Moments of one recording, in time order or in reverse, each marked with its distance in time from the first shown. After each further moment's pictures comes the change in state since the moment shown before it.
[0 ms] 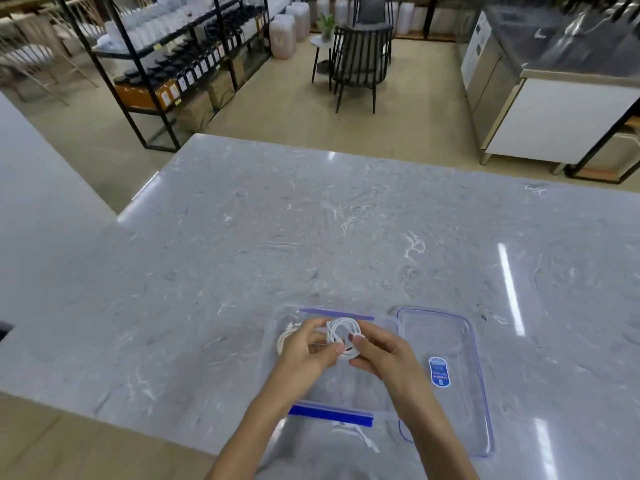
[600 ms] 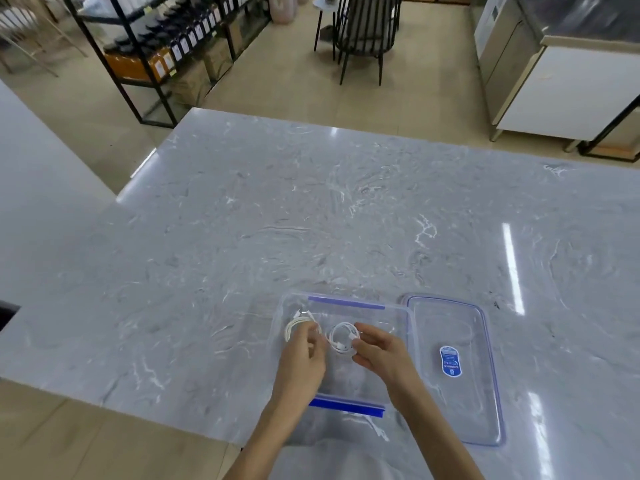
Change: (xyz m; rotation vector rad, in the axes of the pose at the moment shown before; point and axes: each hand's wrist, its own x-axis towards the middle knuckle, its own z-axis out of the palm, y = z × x) left_hand 0.008 -0.041 0.000 0.393 0.286 -0.079; right_hand 0.039 0.060 0.004 -0.093 0.076 0.192
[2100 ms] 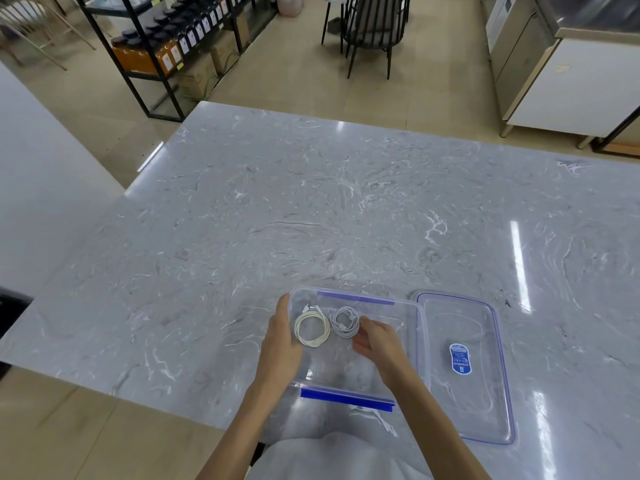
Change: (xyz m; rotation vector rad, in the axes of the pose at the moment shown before) left_hand 0.044 -0.058 -0.021 0.080 0.044 0.096; right_hand 0.041 0.011 0.024 0.066 0.106 0.218
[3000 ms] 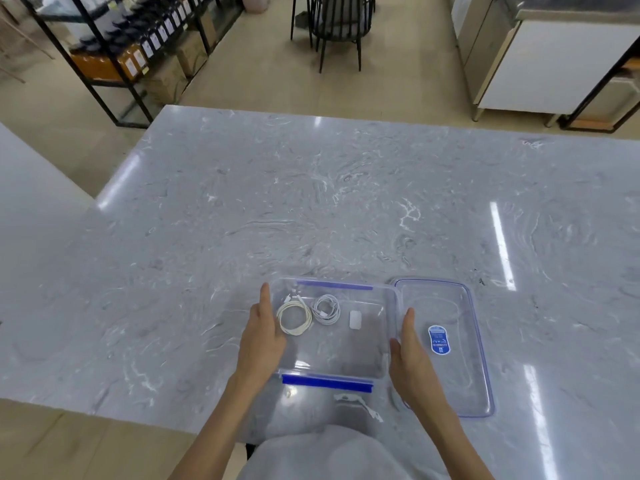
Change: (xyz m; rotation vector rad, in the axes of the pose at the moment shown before) left_hand 0.010 0.007 0.000 0.237 -0.030 0.051; right_hand -0.058 0.029 -0.074 -0.600 0.212 -0.298
